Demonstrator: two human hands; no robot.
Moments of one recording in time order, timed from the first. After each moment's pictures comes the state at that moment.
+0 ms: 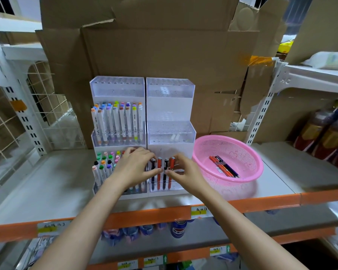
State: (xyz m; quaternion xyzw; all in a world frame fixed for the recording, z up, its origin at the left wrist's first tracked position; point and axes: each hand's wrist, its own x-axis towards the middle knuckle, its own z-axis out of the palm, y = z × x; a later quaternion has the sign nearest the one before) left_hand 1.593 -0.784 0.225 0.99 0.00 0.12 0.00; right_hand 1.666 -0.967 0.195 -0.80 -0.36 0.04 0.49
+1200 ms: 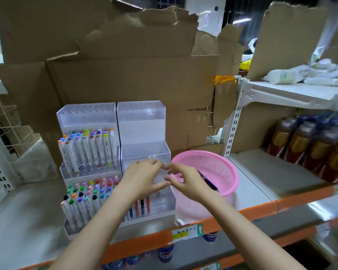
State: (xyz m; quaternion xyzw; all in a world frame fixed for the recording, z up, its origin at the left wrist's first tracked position) left_hand 1.632 -0.854 0.276 0.99 -0.06 0.12 0.01; right_hand 1.706 -1.019 0.235 -0.85 -0.38 -0.04 0.37
